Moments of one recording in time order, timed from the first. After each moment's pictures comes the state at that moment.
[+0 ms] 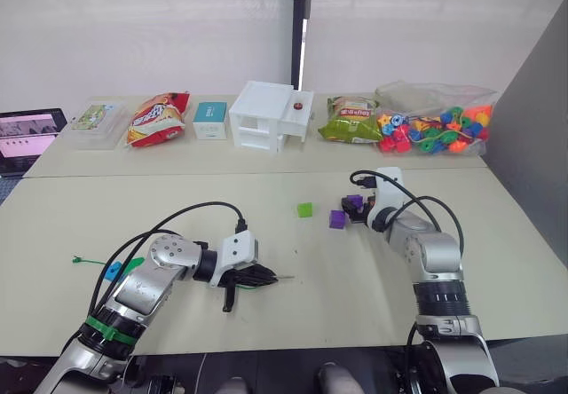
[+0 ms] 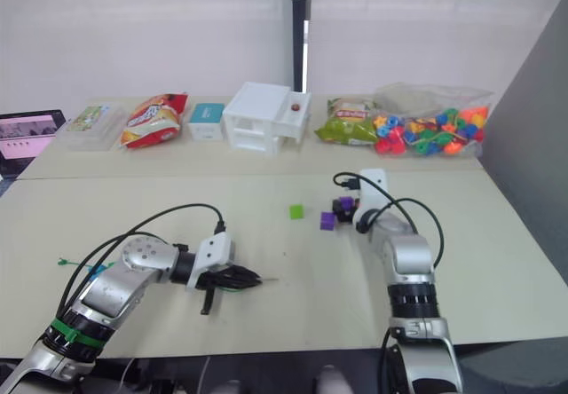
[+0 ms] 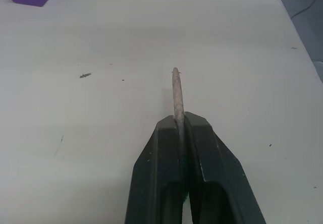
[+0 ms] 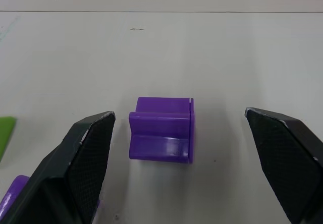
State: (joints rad) left arm -0.39 0.66 -0.29 -0.08 -0.22 0.30 -1.21; right arm -0.64 -0.23 -0.12 0.17 0.17 0.78 0.15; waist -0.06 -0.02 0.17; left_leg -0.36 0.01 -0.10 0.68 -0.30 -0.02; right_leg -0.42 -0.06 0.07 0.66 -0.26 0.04
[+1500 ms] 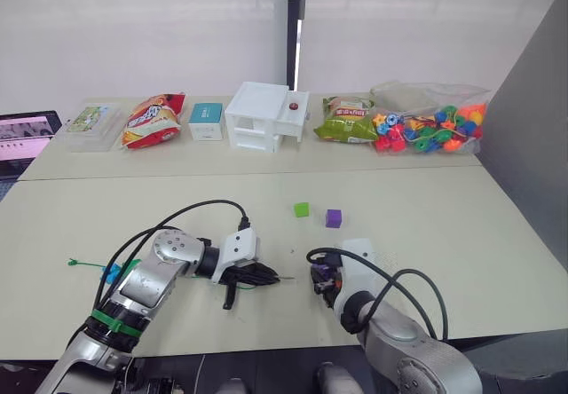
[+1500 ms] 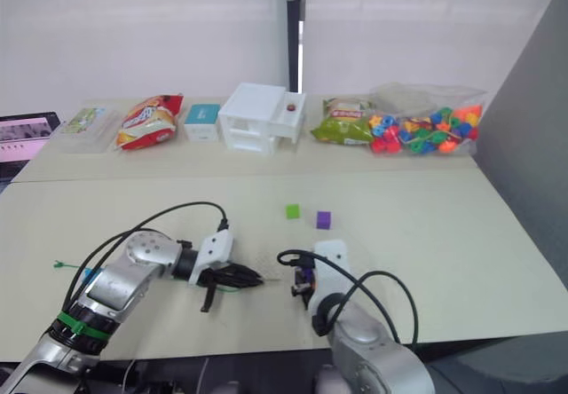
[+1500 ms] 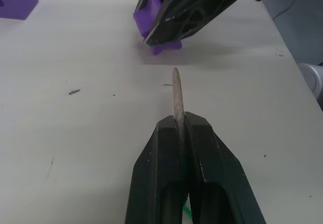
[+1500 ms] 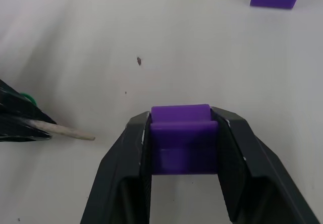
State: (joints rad) left arm -0.44 0.64 -0.30 -0.03 -0.22 0.29 -1.28; right arm -0.01 0.06 0.20 -0.85 0.22 1.29 -0.08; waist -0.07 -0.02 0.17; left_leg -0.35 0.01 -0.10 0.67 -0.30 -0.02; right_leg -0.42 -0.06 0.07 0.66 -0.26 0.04
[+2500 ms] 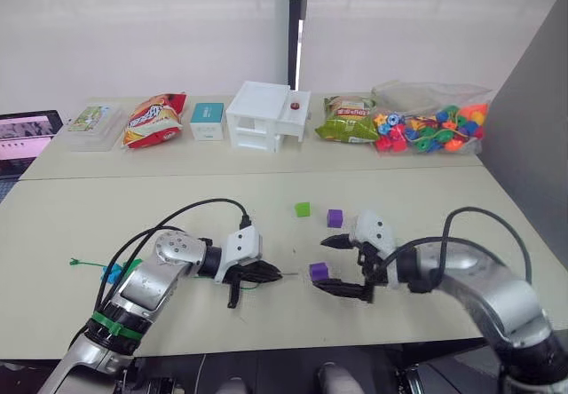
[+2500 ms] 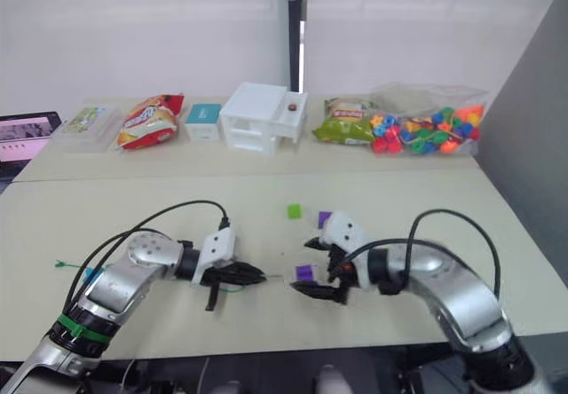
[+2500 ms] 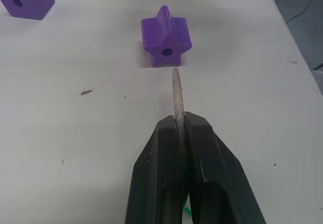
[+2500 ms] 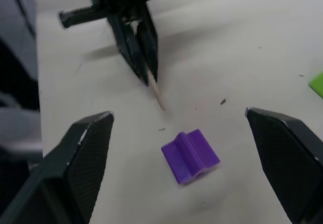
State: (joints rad) left arm -0.41 0.63 -0.29 -0.08 -0.22 0.33 -1.20; right arm -0.45 -0.81 0.28 -0.35 0.31 0.54 1.14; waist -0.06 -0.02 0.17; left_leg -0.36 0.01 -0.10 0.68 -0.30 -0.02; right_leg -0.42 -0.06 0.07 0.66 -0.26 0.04
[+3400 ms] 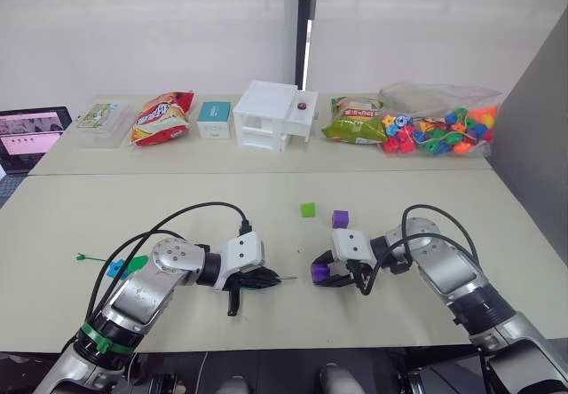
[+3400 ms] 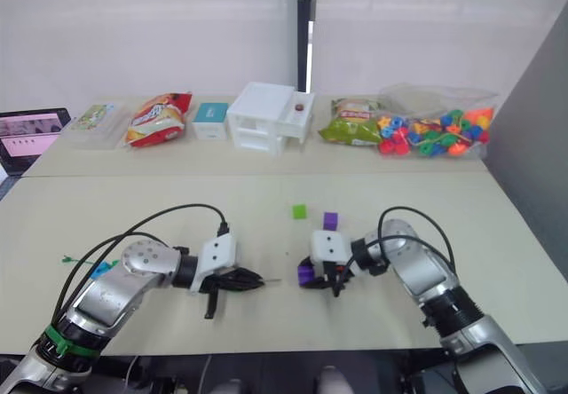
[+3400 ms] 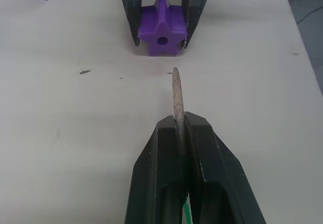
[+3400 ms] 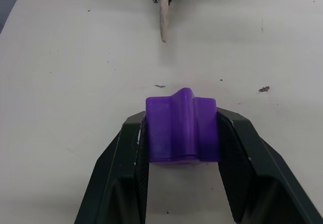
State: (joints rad) left arm -0.38 0.67 -0.30 -0.24 -0.21 0.46 -1.12; right arm -0.56 -0.65 0.40 0.06 0.09 0.16 1.30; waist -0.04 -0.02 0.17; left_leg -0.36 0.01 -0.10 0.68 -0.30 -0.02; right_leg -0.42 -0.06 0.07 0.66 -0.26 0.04
